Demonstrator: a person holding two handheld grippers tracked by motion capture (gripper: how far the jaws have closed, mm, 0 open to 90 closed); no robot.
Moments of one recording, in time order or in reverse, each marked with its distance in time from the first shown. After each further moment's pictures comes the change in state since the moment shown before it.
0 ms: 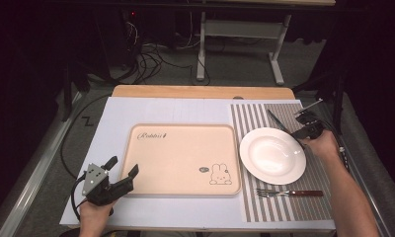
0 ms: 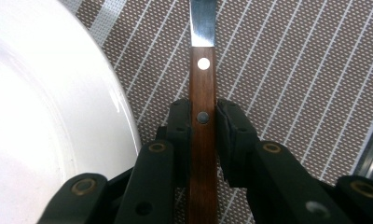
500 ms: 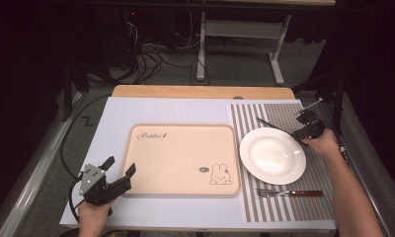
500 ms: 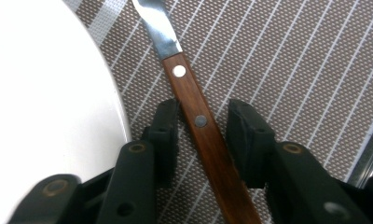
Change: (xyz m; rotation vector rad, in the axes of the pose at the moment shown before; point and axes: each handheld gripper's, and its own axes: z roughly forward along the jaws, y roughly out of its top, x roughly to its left) left arm 0.004 -0.001 -0.002 -0.004 0.022 -0.038; right arm -0.006 -0.001 0.001 -0.018 0.021 -0.041
